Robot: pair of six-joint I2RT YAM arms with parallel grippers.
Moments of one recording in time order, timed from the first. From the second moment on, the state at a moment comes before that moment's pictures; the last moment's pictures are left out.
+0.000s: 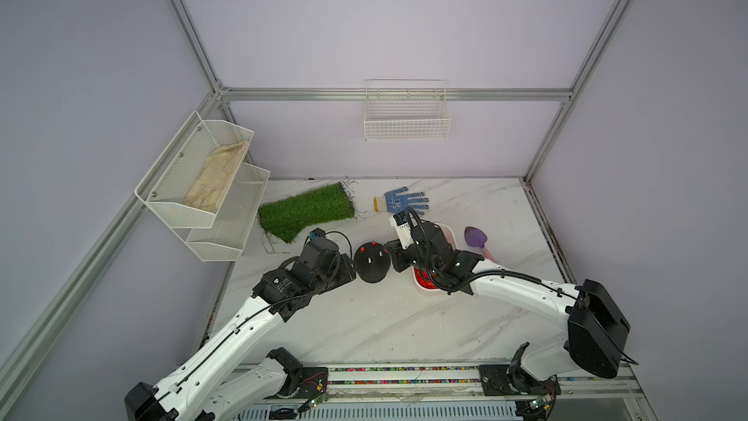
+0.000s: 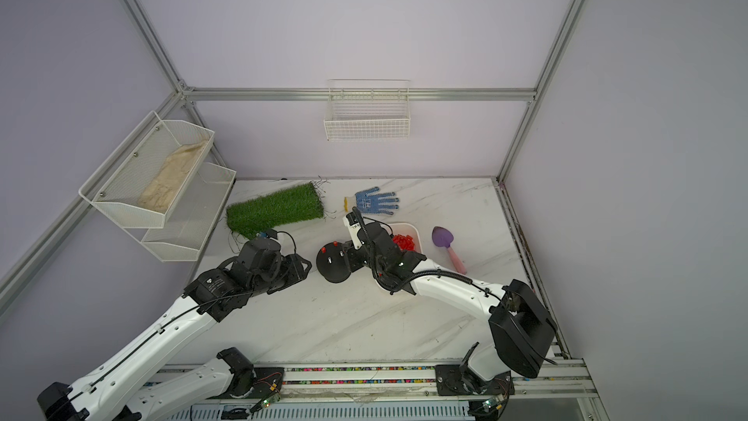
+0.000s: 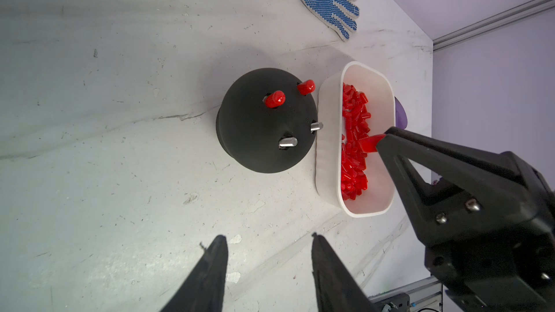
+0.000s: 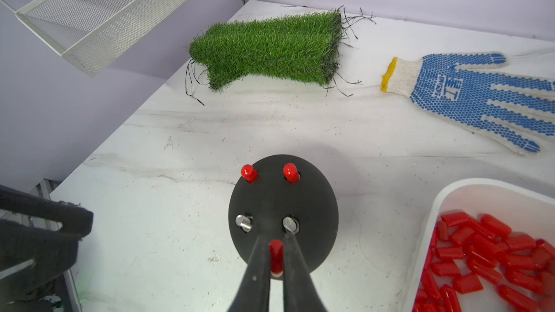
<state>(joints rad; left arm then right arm) -0.60 0.94 0.92 -0.77 -0.05 -0.92 0.85 1.49 1.01 0.00 0.05 0.29</state>
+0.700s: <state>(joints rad) -0.58 0.94 0.92 -0.74 -0.01 -0.92 0.87 1.57 0.95 0.17 0.12 0.26</state>
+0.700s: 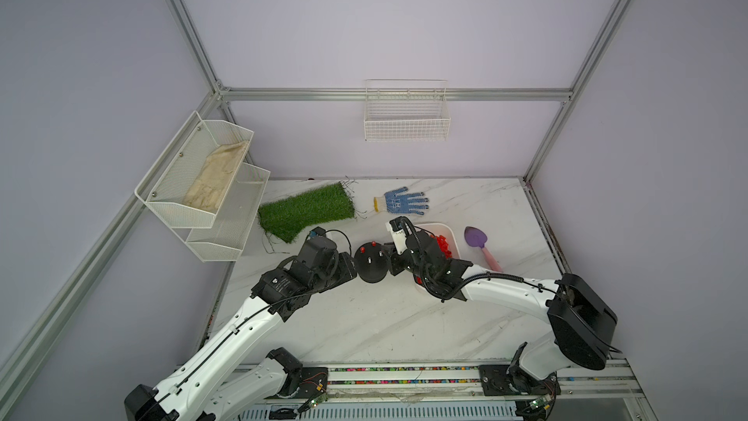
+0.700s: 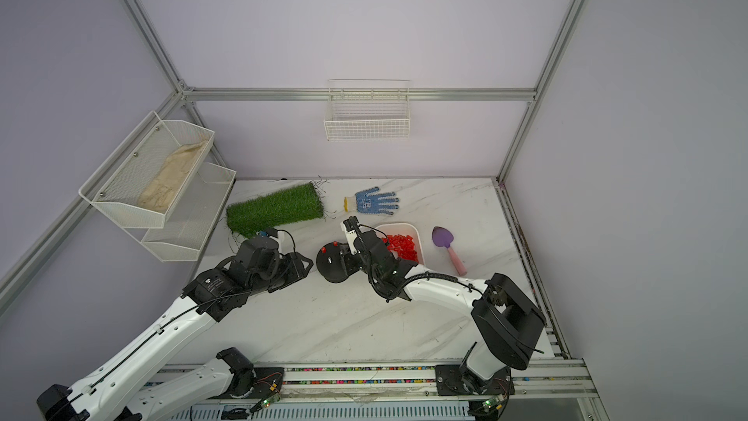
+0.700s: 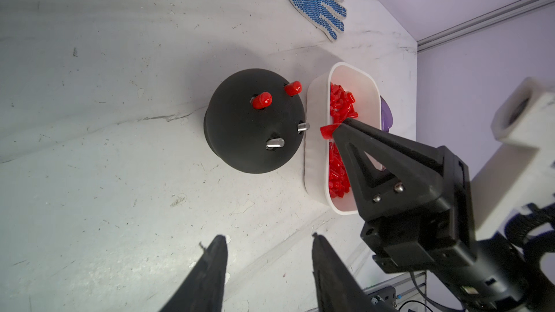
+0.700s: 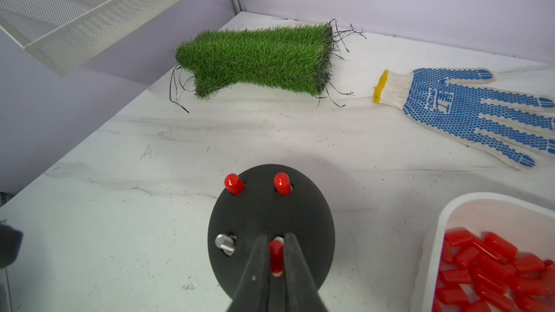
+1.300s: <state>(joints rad) -0.58 0.94 0.92 -0.72 0.01 -0.92 0.87 1.61 0.95 0.20 0.13 0.26</state>
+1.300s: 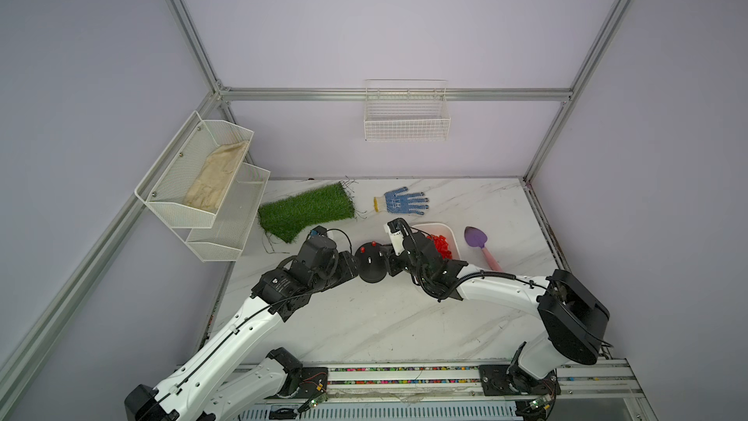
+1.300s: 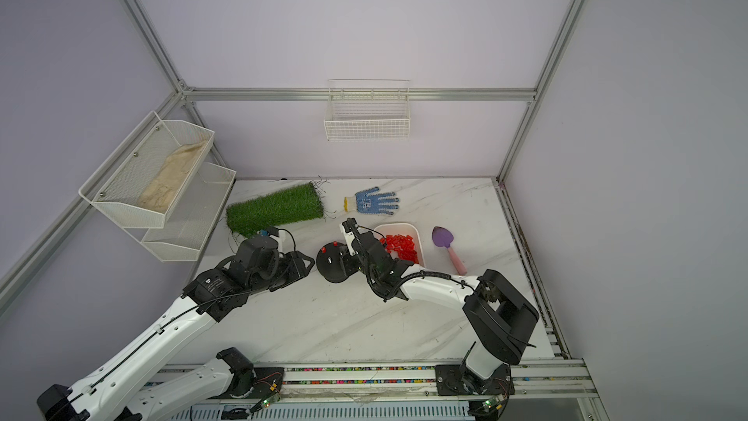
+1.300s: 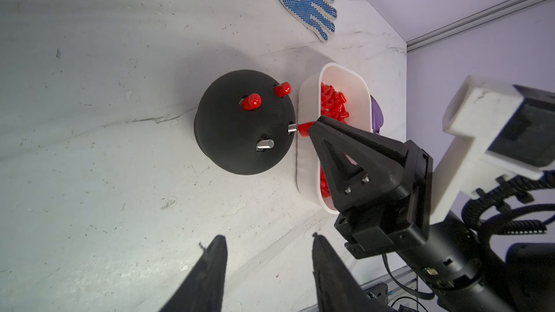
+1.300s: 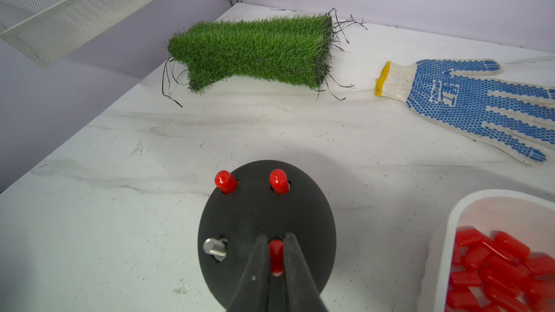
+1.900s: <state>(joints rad) -0.58 0.93 0.90 -0.72 0.01 -0.93 0.87 1.64 0.96 0.23 0.13 0.26</state>
